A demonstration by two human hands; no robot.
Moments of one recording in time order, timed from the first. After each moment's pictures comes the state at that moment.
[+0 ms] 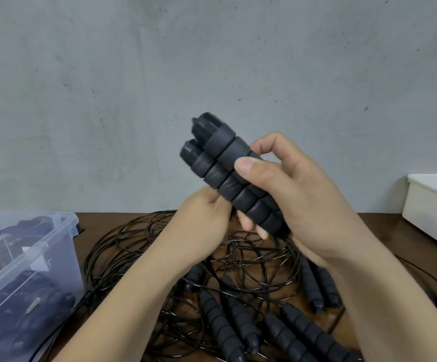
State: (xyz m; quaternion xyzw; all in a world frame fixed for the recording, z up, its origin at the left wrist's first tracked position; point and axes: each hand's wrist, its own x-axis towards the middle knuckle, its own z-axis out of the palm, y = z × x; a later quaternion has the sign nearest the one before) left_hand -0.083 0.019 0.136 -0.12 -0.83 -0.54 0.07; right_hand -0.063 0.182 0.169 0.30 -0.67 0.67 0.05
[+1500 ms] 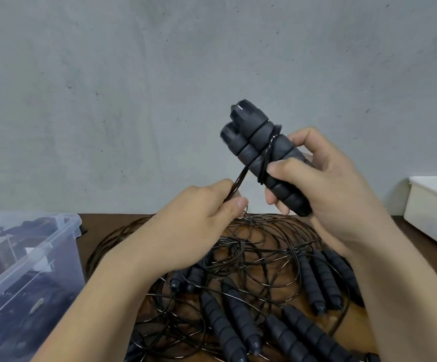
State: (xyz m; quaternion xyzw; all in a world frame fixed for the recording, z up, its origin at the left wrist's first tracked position) left_hand -0.072 -0.006 0.153 -0.23 -0.91 -0.32 0.11; right_hand -0.076 0.207 0.173 0.22 -0.70 0.67 0.13
